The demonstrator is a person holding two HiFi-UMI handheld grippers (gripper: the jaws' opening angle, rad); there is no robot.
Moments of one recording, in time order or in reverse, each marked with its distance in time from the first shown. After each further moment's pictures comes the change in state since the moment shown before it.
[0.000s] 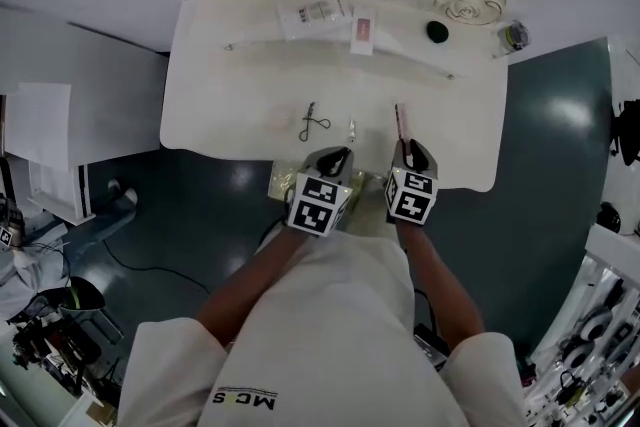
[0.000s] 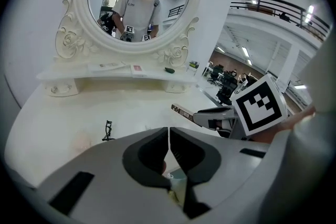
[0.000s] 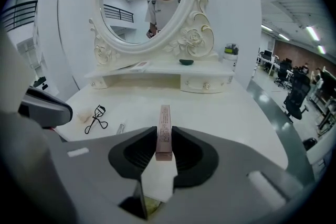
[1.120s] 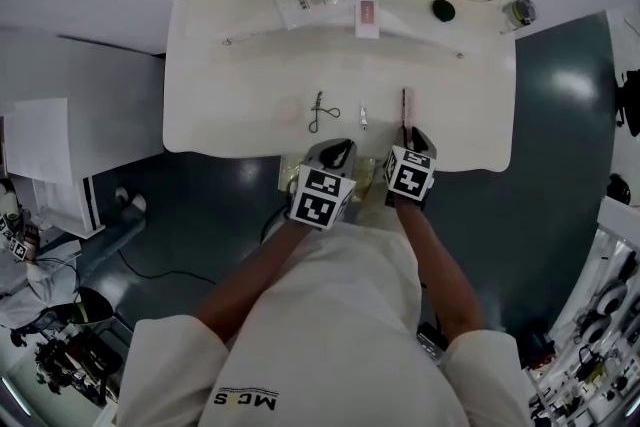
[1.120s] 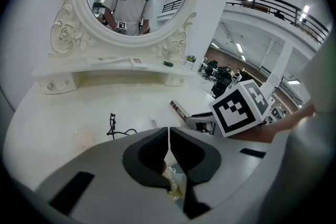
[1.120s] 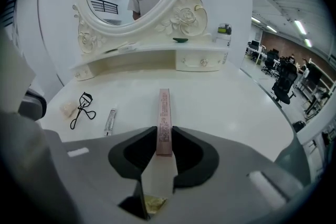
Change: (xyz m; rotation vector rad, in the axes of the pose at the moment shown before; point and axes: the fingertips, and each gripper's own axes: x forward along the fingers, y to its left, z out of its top) left arm 0.000 0.019 -0.021 0.047 0.041 -0.054; right arm 0.037 0.010 -0.043 0.097 0.091 -0.111
